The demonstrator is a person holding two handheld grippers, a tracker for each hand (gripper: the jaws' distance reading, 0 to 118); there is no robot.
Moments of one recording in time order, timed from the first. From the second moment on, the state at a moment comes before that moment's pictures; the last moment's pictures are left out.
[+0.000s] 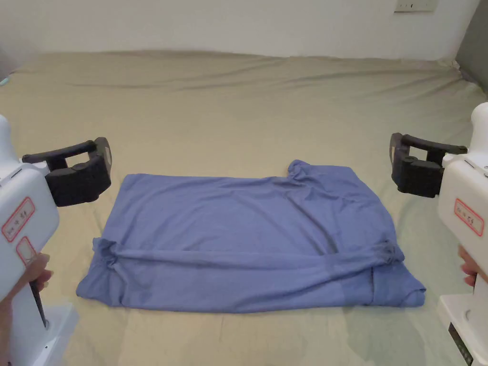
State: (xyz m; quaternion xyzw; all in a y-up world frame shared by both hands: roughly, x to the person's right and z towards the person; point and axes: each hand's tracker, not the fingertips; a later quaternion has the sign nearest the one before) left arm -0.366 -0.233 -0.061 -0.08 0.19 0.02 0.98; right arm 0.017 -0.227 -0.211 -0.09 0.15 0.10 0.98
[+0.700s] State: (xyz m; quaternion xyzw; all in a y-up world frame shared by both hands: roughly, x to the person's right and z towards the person) left arm -0.269 -0.217 -0.045 -0.07 0.16 -0.12 0.98; right arm -0.028 -0.222 -0.130 -0.02 0.18 0.18 0.97
